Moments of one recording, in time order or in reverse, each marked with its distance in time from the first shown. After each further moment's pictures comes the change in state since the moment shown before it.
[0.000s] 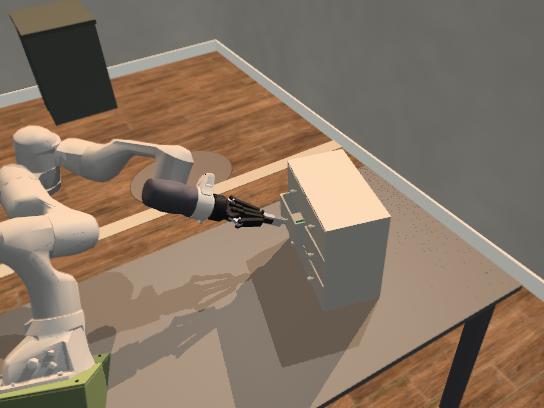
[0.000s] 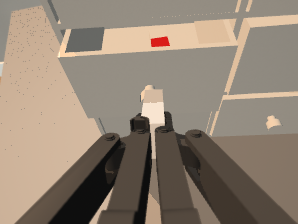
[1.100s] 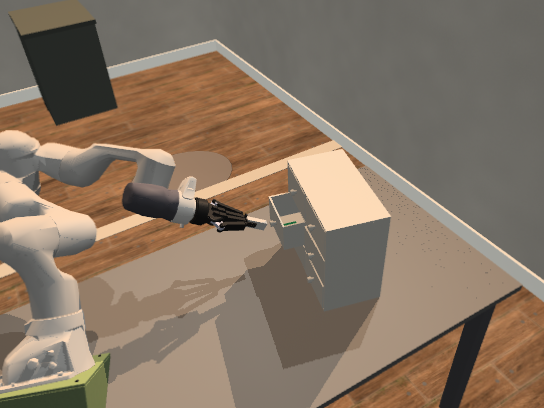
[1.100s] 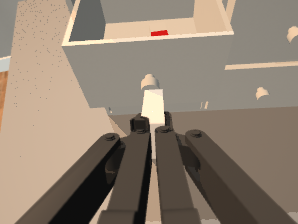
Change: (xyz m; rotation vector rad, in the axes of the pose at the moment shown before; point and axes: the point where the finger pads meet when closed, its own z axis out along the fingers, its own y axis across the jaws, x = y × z) arm -0.025 0.000 -0.045 0.000 0.001 0.002
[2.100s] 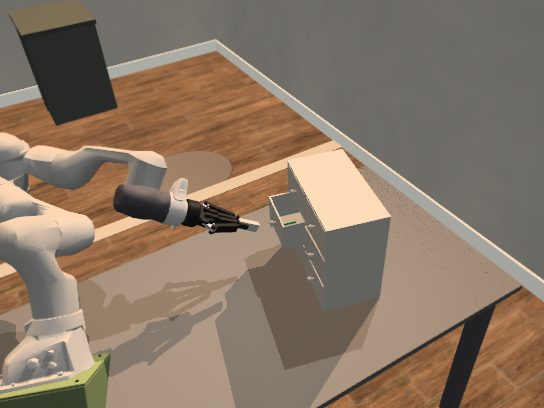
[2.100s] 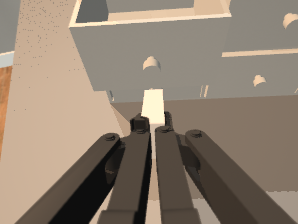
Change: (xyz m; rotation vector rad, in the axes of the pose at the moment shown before) arm -0.013 -0.002 -0.020 0.004 -0.005 -0.006
